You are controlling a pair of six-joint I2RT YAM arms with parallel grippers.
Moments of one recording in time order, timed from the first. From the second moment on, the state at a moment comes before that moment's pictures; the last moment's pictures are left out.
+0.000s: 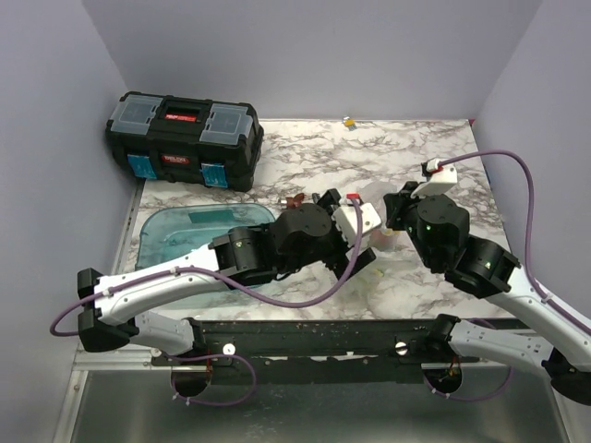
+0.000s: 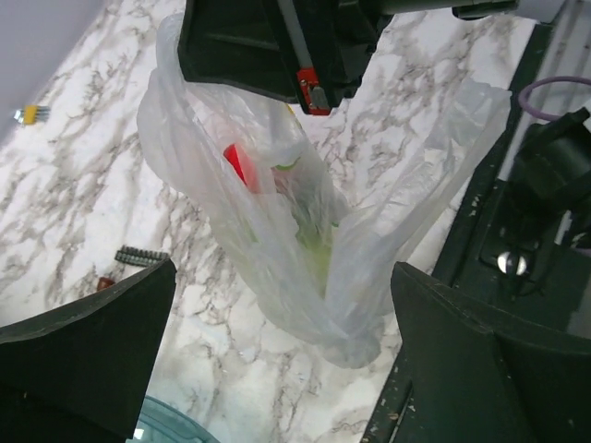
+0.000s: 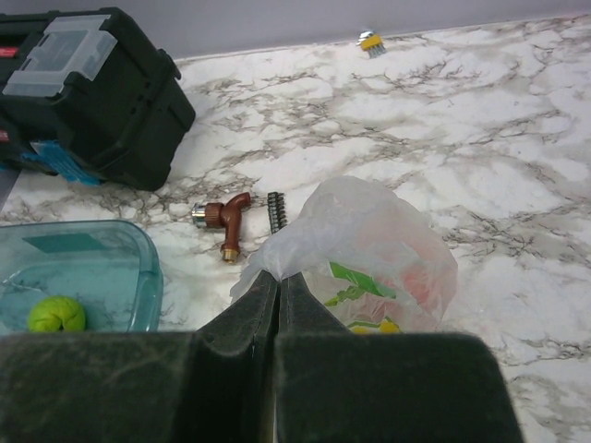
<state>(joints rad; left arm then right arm) -1.26 1.28 1.39 -0.47 -0.17 0.04 0.91 0.87 1.08 -0.50 0.72 0.42</state>
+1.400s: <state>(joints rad) -1.28 1.09 1.24 -0.34 -0.35 0.09 0.91 0.86 1.09 -0.55 0.83 0.44</state>
